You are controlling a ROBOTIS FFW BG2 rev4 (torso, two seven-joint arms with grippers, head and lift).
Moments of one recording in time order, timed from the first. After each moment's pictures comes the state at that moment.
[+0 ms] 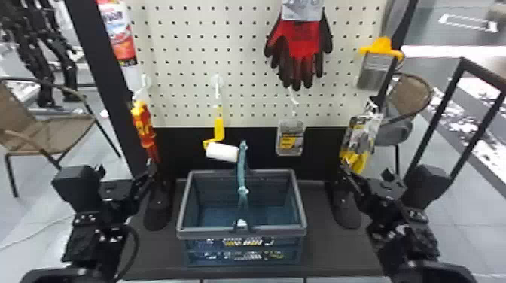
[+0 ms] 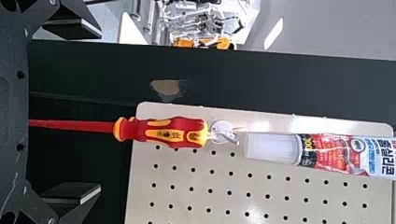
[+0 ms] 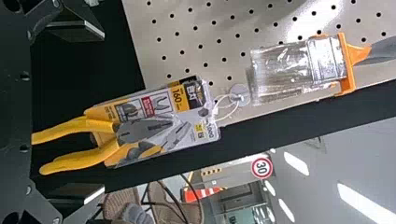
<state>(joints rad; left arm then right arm) 0.04 0.10 0.05 -1.69 0.17 -0.02 0.07 -0.04 0.00 -0.01 -1.58 -0.28 0.01 0.03</state>
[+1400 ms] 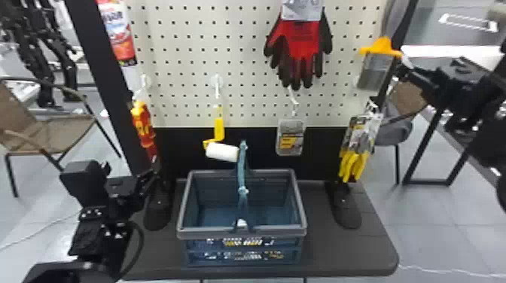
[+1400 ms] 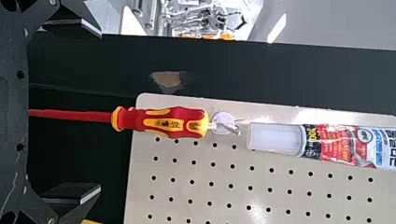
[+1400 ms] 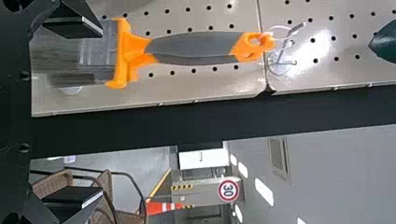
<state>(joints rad) 0.02 0.10 0.03 -1.68 0.17 0.00 0.08 -0.34 -0.22 -0.14 -1.93 -0.35 0.58 0.11</state>
